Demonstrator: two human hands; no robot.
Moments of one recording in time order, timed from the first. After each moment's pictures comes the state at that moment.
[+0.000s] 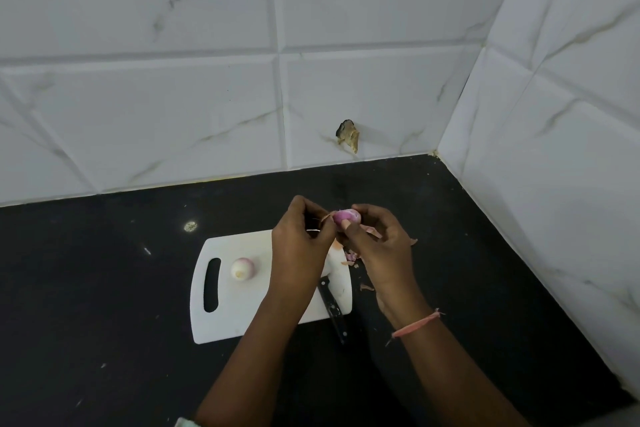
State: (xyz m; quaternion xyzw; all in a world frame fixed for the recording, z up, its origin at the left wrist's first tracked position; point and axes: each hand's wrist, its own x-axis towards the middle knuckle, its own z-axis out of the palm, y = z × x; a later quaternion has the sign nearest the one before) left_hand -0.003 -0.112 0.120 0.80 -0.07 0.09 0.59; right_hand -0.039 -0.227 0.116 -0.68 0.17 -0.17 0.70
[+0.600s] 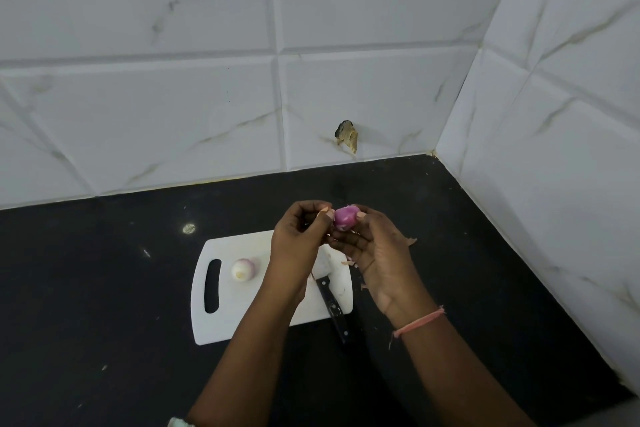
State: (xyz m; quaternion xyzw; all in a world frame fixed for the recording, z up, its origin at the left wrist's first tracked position) left_hand 0.001 -0.108 0.122 0.68 0.00 -0.05 0.73; right_hand -0.035 -0.225 0.122 -0.50 0.20 -0.06 0.84
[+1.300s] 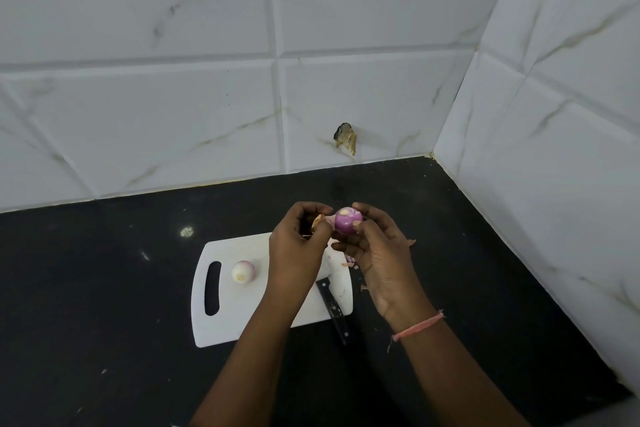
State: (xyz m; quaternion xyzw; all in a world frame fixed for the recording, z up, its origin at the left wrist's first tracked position) left_hand -0.004 -0.103 0.120 0.75 -0.07 0.04 0.65; right_hand -0.037 -0.222 0.122 -0.53 0.18 -0.11 0.82
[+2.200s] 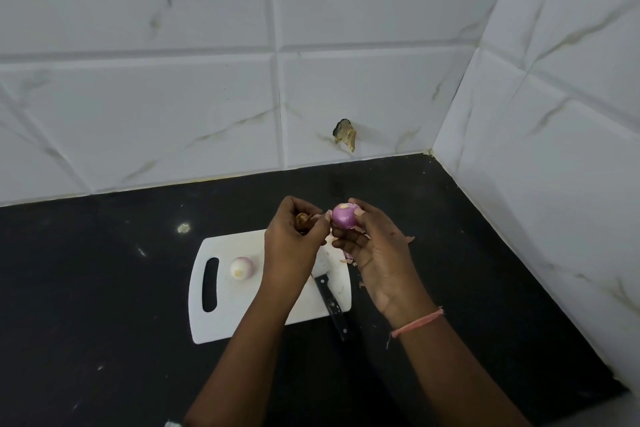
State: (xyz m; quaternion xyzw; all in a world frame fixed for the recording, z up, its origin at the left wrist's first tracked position) left_hand 0.001 -0.098 0.115 0.77 -0.06 0.04 0.64; right_hand -0.039 -0.218 0.127 -0.50 0.18 -0.10 0.84
